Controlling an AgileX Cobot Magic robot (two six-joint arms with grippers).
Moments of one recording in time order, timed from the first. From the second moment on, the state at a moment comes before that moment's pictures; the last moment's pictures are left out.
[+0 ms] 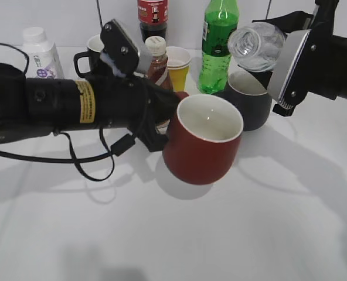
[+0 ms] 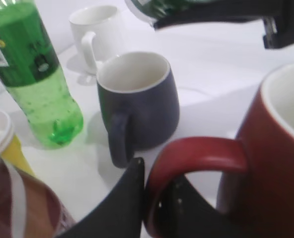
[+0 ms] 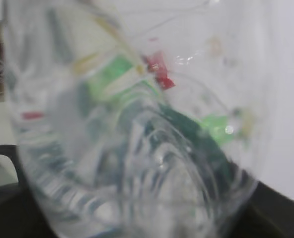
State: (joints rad) left arm -0.60 1.72 -0.85 0.87 -0.56 -0.48; right arm 0.24 1.56 -0.68 -0.71 -0.83 -0.60
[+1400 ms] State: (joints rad) left arm -0.65 1.76 -0.88 0.86 -0.48 -0.49; right arm 0.24 1.56 -0.68 -0.80 -0.82 -0.79
